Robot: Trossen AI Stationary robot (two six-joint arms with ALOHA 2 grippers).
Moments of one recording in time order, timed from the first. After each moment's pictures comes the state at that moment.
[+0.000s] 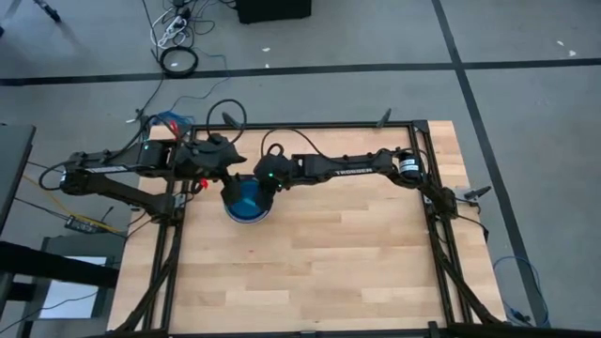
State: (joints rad) left arm -0.01 1.06 1.26 -0.89 -0.33 -0.29; right arm -0.08 2.24 1.93 -0.45 0.10 0.37
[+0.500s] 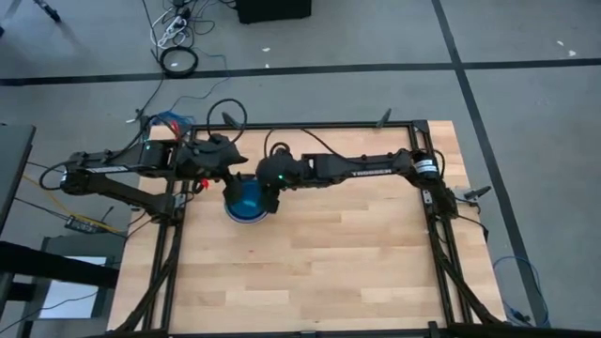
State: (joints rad) left arm -0.01 1.07 1.26 -0.87 -0.33 -0.34; right arm -0.02 2.10 1.93 -0.48 0.21 0.17
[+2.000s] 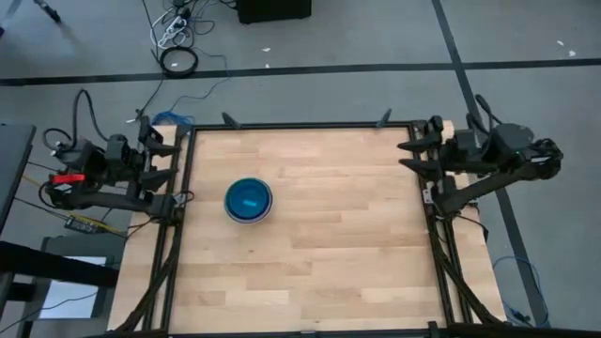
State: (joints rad) left arm -0.08 0.25 0.87 -0.36 -0.14 -0.01; right arm 0.27 0.68 1.08 -0.23 0.32 -0.04
